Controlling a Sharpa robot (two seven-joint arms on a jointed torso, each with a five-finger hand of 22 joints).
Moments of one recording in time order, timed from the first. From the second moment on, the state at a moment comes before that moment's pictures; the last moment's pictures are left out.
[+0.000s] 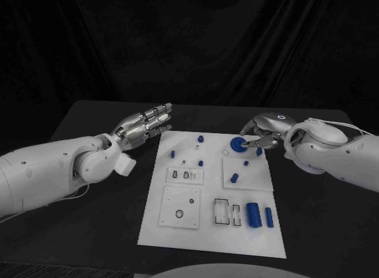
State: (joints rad) left arm 1.27 -0.84 -0.22 1.36 -0.13 0.15 0.47; left_hand 1.33 0.28 -0.19 0.16 0.51 0.13 -0.01 0.04 0.02 0.02 0.05 0.07 0.02 0.00 0.12 0.00 0.00 0.17 0.01 0.23 0.01 0.00; right arm 1.32 -0.86 -0.24 1.40 -1.49 -0.34 -0.07; right_hand 1.32 -0.08 0.09 0.23 0.23 0.89 0.07 0.09 0.22 1.47 -0.01 1.57 1.31 1.46 -0.06 1.57 1.31 0.01 1.46 0.06 1.57 1.31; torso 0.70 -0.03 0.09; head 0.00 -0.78
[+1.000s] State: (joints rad) left arm 1.26 -0.83 -0.22 1.36 -0.13 0.16 0.46; left_hand 1.33 0.28 -0.18 0.15 0.51 0.16 0.02 0.06 0.03 0.03 0.07 0.09 0.02 0.00 0.13 0.00 0.00 0.17 0.01 0.24 0.01 0.00; right arm 1.29 -0.83 -0.24 1.38 -1.49 -0.36 -0.12; right_hand 1.34 -0.08 0.10 0.18 0.27 0.76 0.05 0.11 0.42 1.47 -0.03 1.57 1.31 1.47 -0.09 1.57 1.31 0.02 1.46 0.03 1.57 1.31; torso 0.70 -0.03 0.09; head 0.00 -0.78
